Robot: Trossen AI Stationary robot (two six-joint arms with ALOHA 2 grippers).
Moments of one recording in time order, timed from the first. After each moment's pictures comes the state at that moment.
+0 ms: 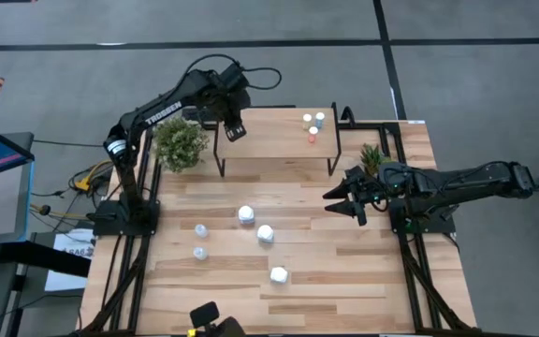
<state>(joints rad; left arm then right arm) 0.65 1.85 1.91 -1.25 -0.02 0.25 0.01 0.75 0.49 0.03 -0.13 0.52</state>
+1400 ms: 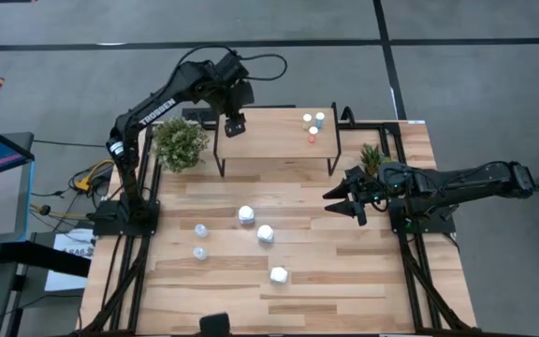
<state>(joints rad) 0.59 1.86 2.15 -1.35 0.04 0.40 0.01 0.75 0.49 0.03 -0.13 0.52</state>
